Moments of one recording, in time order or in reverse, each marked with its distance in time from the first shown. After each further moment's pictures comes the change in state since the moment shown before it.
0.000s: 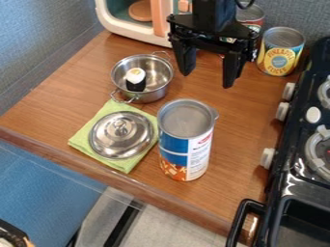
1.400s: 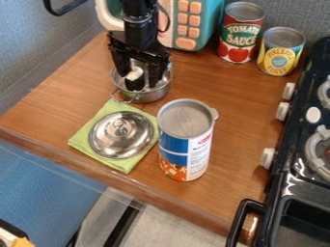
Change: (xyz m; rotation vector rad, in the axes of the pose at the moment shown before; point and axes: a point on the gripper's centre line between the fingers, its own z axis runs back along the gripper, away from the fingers) arm 0.018 0.145 -0.067 0.163 0.000 0.094
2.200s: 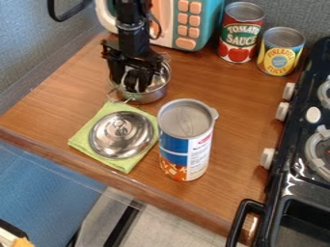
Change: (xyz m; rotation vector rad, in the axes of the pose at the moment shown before) arm -0.001 0.014 -0.020 0.018 0.068 0.051
